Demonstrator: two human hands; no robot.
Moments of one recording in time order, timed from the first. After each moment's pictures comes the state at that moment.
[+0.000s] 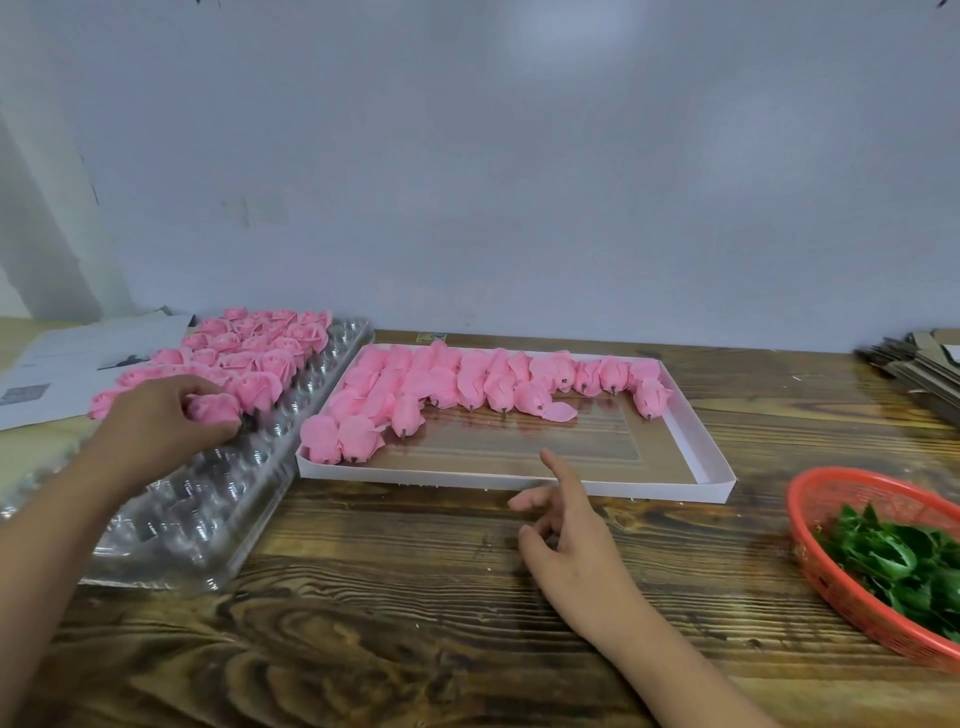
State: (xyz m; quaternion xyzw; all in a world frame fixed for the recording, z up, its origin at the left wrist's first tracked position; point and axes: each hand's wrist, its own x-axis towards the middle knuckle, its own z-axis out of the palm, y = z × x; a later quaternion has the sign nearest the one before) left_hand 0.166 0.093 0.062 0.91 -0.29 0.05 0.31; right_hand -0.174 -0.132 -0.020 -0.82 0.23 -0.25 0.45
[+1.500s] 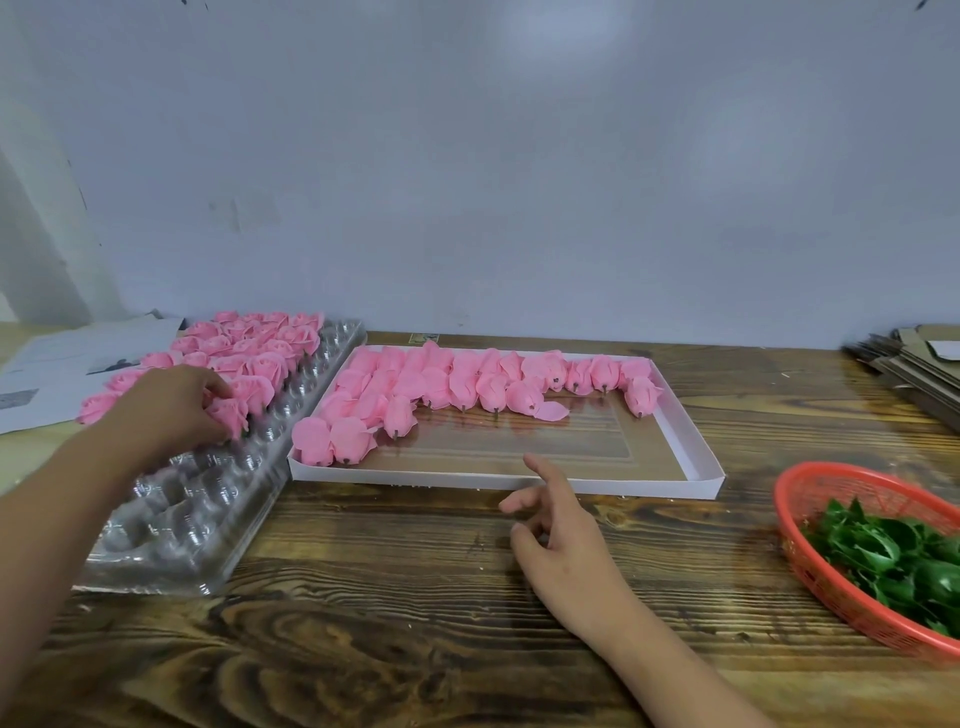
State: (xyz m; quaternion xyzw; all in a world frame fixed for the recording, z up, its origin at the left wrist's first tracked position) left_hand 0.190 0.066 0.074 0.93 -0.32 0.02 0.16; right_hand -0.175 -0.128 -0.011 -0.82 0.25 -0.24 0.46
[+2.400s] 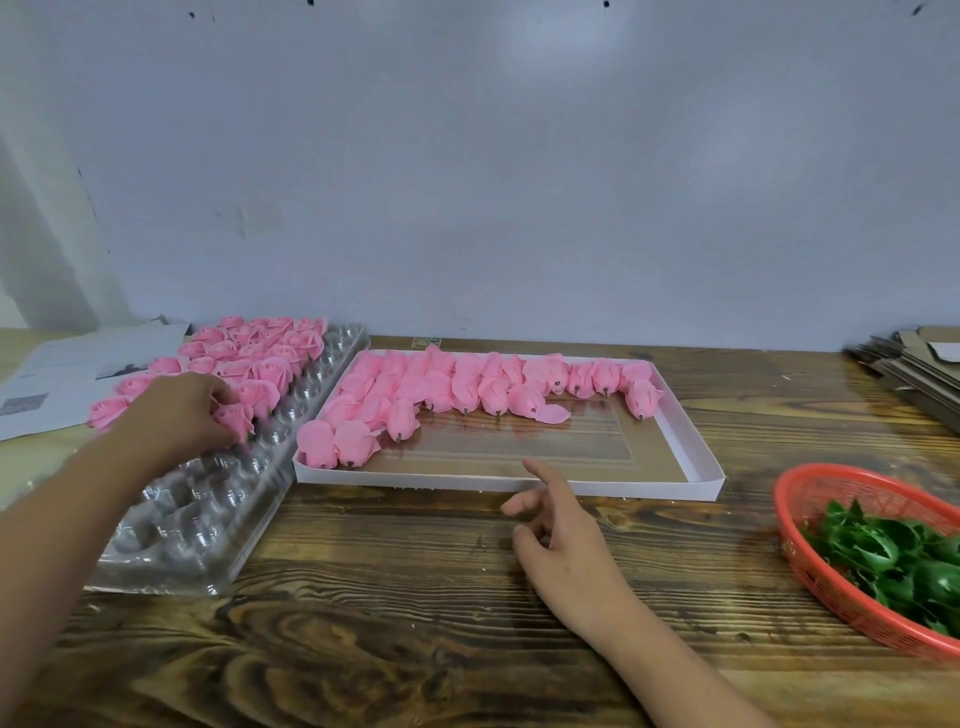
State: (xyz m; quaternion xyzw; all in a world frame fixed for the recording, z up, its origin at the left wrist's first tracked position) left_hand 0.181 0.069 0.073 0.93 -0.33 0.04 0.17; right_hand -0.175 -0.127 -0.008 -0.82 0.25 -0.23 0.46
